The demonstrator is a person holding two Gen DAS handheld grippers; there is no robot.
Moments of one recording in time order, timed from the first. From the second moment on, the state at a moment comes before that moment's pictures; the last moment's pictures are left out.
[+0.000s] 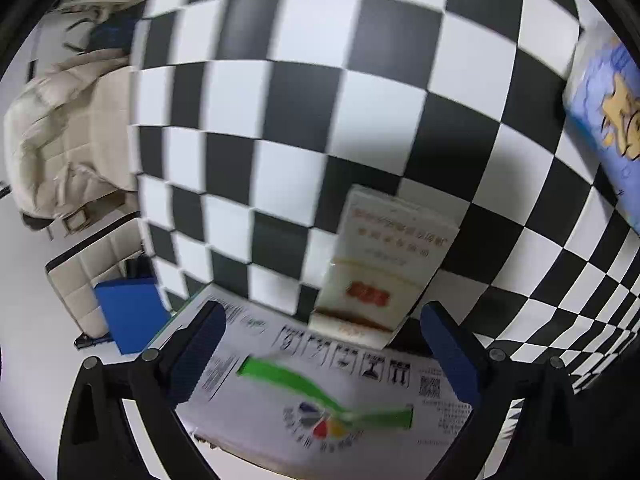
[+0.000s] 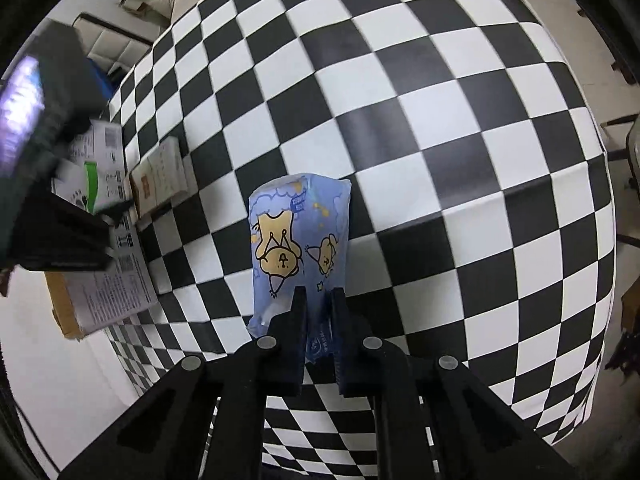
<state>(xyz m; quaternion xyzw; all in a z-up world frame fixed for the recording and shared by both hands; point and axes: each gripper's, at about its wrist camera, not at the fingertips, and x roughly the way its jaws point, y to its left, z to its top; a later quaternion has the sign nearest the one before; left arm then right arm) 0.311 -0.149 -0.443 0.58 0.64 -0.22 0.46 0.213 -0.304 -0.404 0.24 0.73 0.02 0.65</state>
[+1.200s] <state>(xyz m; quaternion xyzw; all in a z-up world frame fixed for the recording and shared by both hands) 0.310 -0.131 -0.468 0.30 0.76 -0.15 0.56 0.234 -0.263 -0.434 0.13 0.73 -0.08 0.67</state>
